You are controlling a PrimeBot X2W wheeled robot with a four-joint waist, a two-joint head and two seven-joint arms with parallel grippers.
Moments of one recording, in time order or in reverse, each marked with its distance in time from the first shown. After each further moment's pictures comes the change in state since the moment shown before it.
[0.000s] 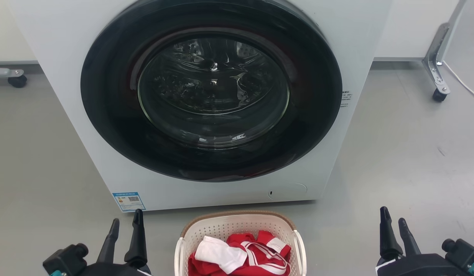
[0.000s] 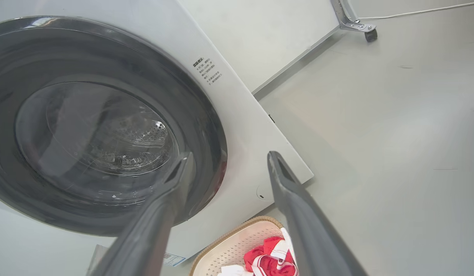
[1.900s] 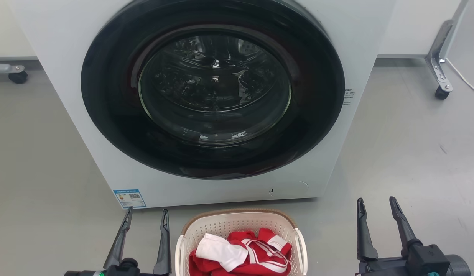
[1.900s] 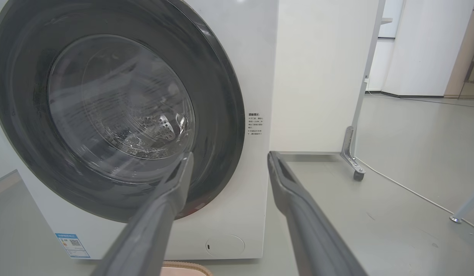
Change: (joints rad) left arm 0.080 -0.004 -0.094 -0.152 0.695 0.105 -0.158; right arm 0.055 0.001 0.101 -0.160 -0.665 -0.106 -0.155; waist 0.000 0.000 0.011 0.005
